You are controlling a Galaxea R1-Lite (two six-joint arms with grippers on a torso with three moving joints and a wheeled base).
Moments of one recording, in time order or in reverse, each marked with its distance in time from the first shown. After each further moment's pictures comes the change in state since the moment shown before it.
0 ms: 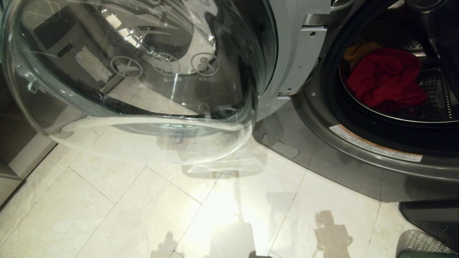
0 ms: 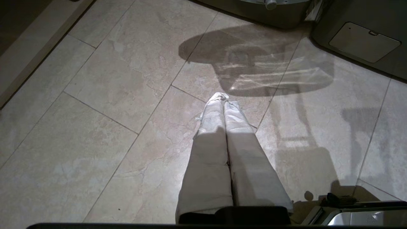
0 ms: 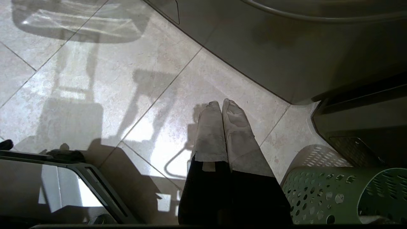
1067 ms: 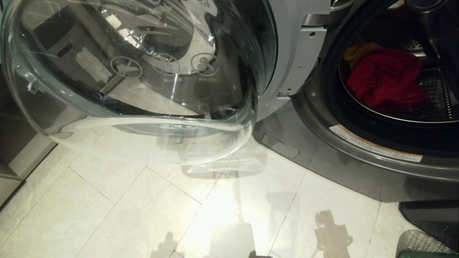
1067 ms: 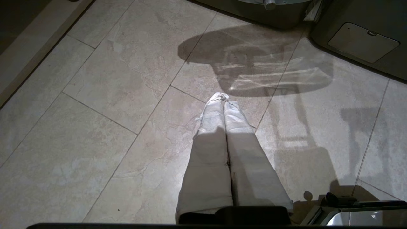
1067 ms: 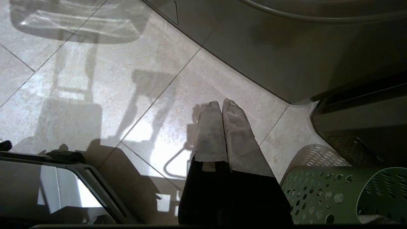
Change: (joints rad) left arm 0.000 0.000 0.000 0.000 0.000 -0.001; right arm 0.000 0.000 0.000 0.000 0.001 0.000
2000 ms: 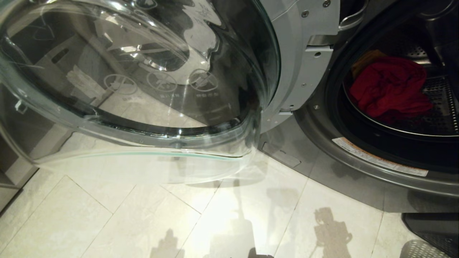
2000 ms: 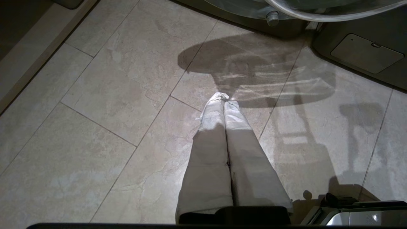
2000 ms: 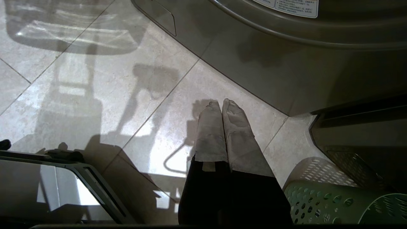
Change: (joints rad) left arm 0.000 0.000 0.000 0.000 0.002 -0.003; right arm 0.000 0.000 -0.003 0.003 -0.003 -0.012
